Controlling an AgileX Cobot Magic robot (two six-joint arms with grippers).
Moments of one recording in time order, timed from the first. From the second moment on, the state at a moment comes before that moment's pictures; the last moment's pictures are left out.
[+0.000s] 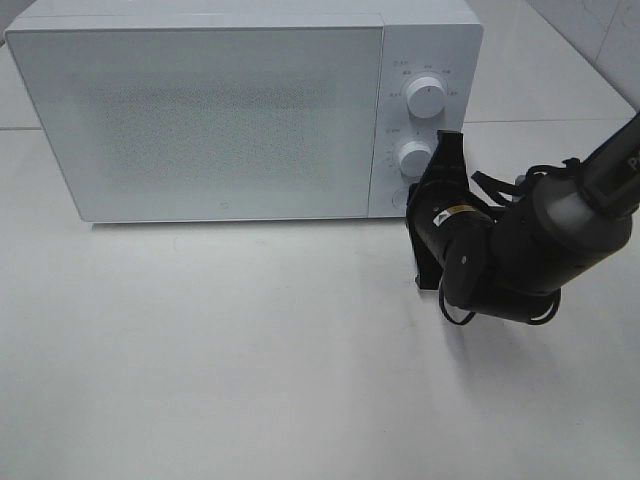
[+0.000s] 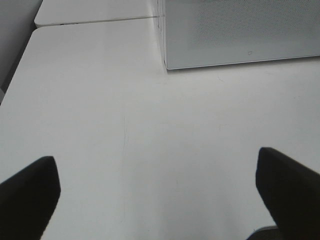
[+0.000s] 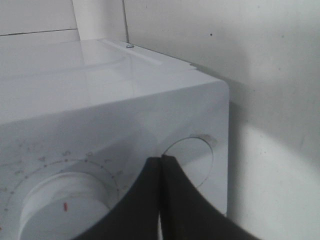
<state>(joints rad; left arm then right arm) 0.00 0.00 -0.52 -0.08 1.08 0.11 0.57 2.10 -0.80 0.68 -0.98 1.39</state>
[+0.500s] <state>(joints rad) 0.00 0.00 -0.52 -0.08 1.08 0.11 0.56 2.16 -0.85 0.70 -0.95 1.39</state>
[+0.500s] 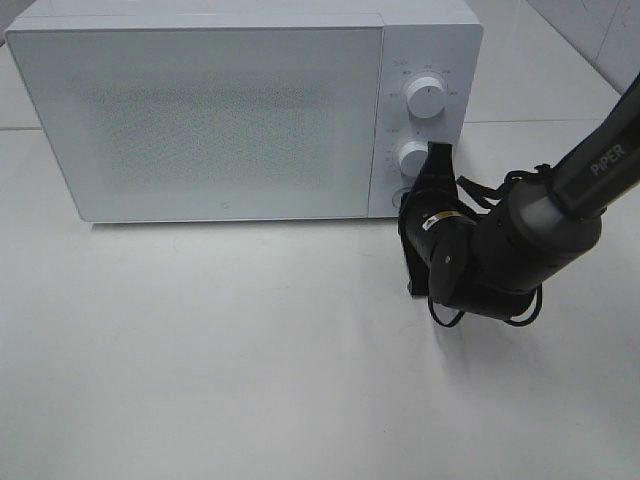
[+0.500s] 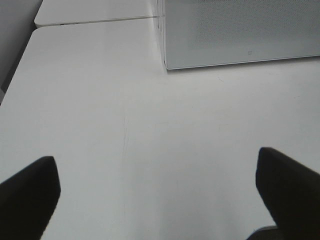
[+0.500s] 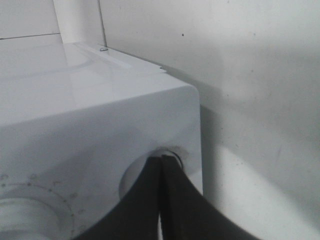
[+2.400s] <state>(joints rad) 0.00 0.00 -0.52 -0.08 1.08 0.11 0.56 2.12 -0.90 0.78 -0.83 1.29</state>
